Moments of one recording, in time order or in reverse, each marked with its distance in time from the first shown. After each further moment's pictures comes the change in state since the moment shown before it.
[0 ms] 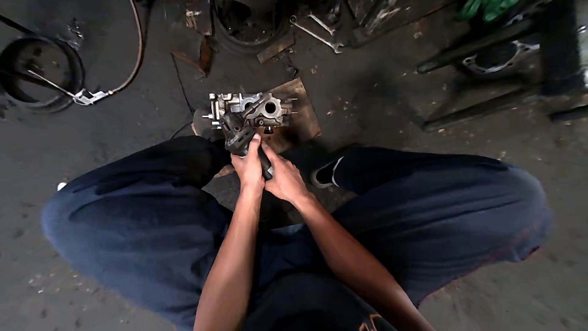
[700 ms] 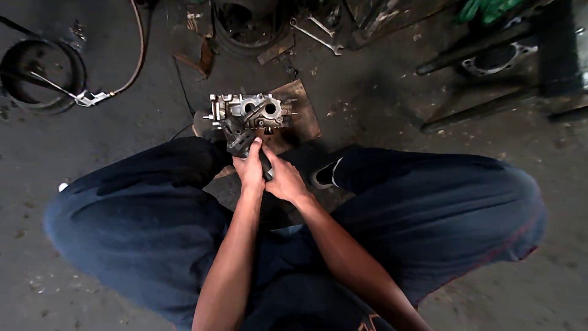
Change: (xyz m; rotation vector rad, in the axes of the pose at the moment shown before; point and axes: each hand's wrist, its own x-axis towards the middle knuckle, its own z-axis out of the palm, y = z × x) left_hand 0.002 -0.004 -0.001 0.024 0.007 -0.048; right_hand 0.004 0.003 0.001 0.016 -0.033 0.017
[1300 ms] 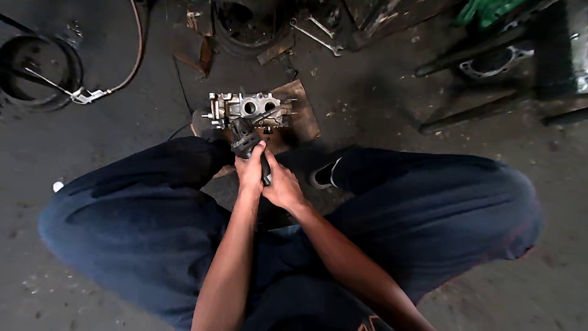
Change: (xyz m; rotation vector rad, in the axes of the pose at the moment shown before) left_hand -0.002 0.002 -0.007 0.076 -0.070 -0.091; right_hand -0.014 -0.007 0.009 0.009 0.009 0.079
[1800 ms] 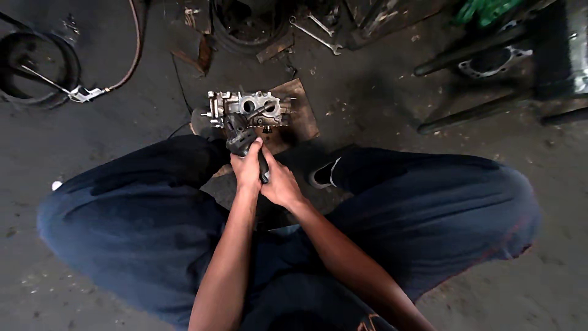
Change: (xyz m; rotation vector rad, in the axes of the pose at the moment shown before) left_hand 0.001 0.003 -0.001 0.002 0.033 0.055; right_hand 0.005 0.001 0.002 0.033 0.004 -0.039
